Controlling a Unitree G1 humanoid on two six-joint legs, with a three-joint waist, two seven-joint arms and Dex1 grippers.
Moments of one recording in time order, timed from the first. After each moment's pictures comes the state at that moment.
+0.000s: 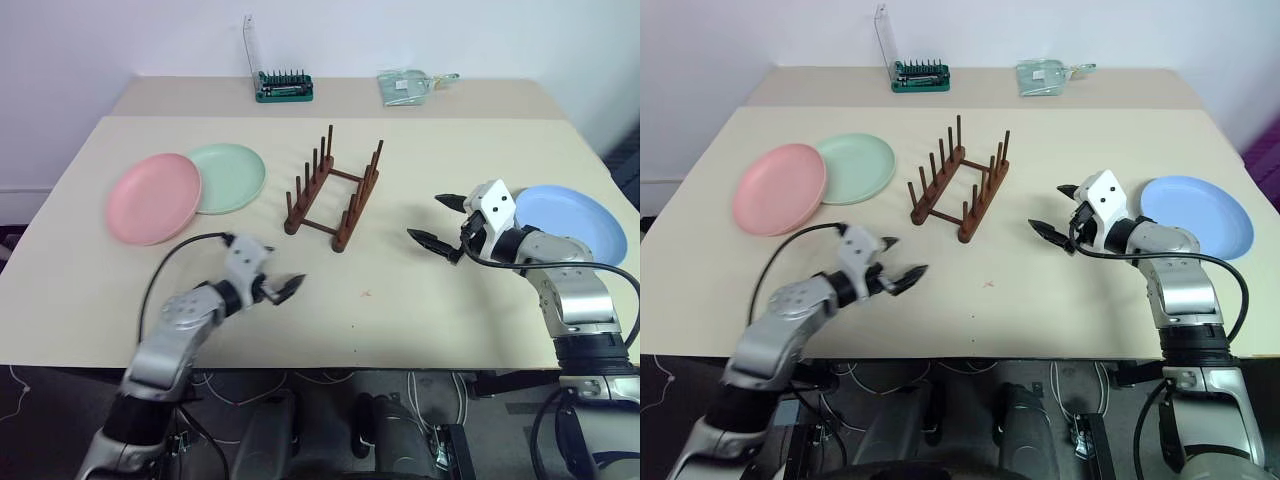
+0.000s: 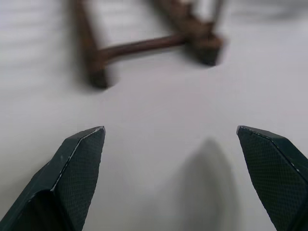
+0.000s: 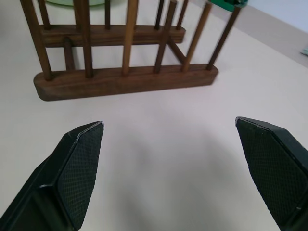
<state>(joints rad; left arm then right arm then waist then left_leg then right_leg) -0.28 0.36 -0.21 -0.18 -0.15 0.49 -0.54 -0.46 -0.65 -0.06 0.15 0.23 0.21 0.86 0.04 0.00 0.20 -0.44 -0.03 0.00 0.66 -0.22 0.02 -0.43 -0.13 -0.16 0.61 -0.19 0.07</state>
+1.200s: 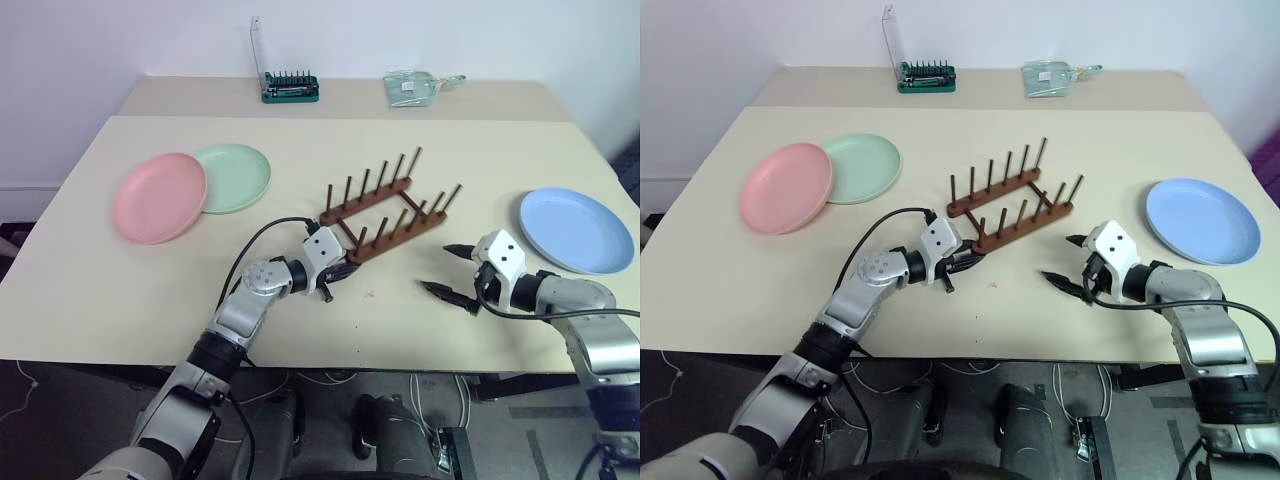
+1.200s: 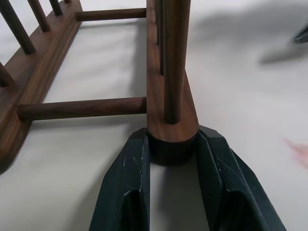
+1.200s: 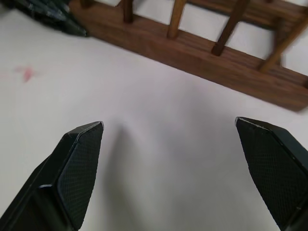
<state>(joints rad) -0.58 0.22 -0.34 0.32 -0.07 0.14 -0.82 -0.15 -0.76 -0.10 -0.05 0.26 0.29 0.93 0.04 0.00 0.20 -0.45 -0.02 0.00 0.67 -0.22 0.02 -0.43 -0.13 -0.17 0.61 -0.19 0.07</state>
